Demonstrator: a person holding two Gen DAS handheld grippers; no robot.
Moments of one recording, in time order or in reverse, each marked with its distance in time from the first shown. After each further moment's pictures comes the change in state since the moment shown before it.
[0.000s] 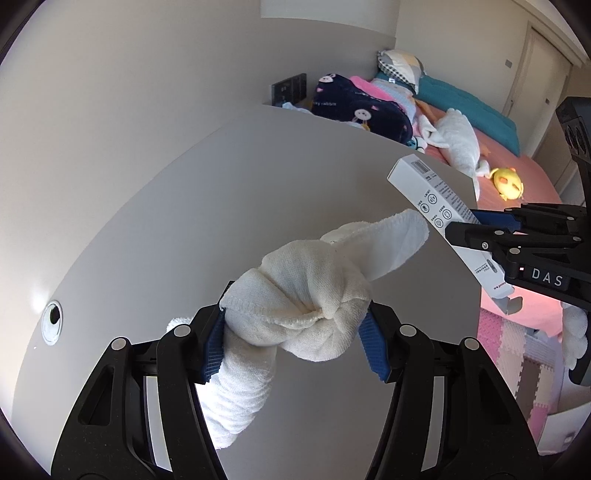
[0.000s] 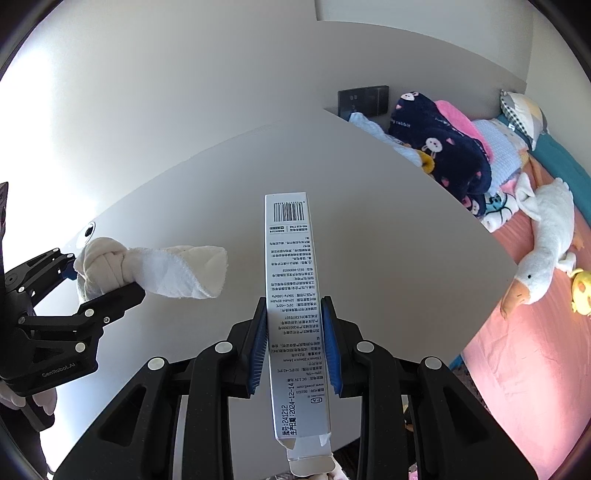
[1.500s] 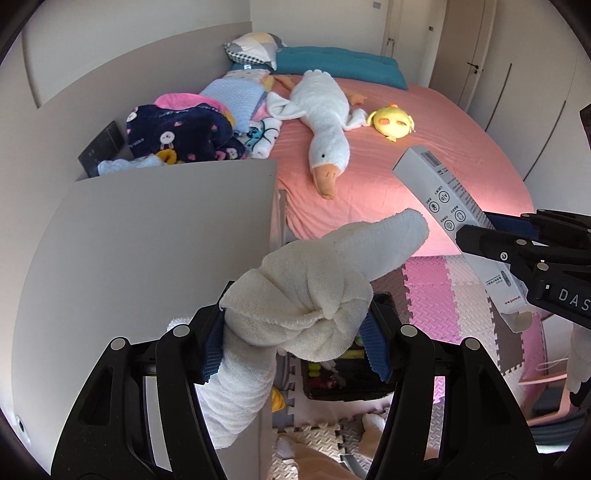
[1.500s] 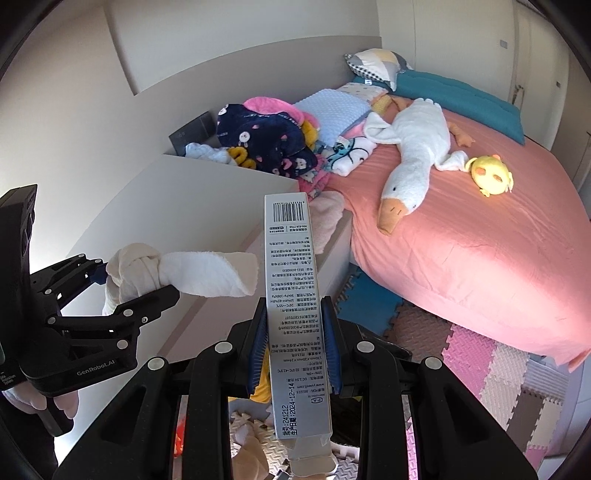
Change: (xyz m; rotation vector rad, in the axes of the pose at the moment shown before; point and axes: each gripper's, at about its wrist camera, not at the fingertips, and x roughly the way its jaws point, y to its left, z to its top) left arm 0.015 -0.244 0.021 0.400 0.028 -0.274; right arm -0.138 -0.174 -0.148 0.433 -0.112 -0.236
